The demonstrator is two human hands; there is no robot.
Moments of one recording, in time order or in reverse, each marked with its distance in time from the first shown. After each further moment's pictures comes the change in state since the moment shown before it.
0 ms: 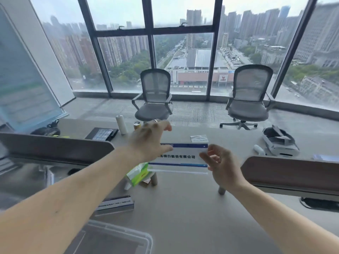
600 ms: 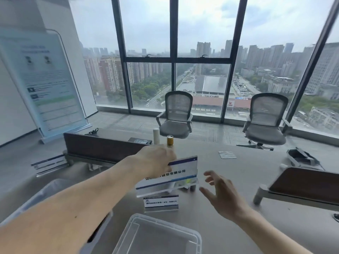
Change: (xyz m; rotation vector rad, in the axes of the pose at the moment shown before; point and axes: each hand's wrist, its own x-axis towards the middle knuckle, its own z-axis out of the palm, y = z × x) left_hand -0.198 -0.138 -0.127 0.314 -0.296 0.109; right_hand -0.161 -0.140 0.175 -0.594 -0.159 -0.214
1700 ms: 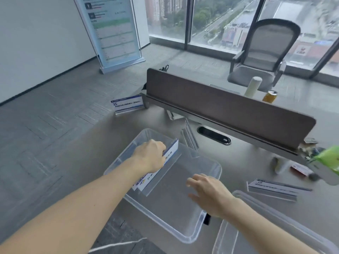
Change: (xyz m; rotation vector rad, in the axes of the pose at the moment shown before) left_hand -0.139 -0.452 0.306 -0.399 -0.169 -0.639; right_hand 0.135 -0.312 0.422 -0.224 -0.674 -0.522
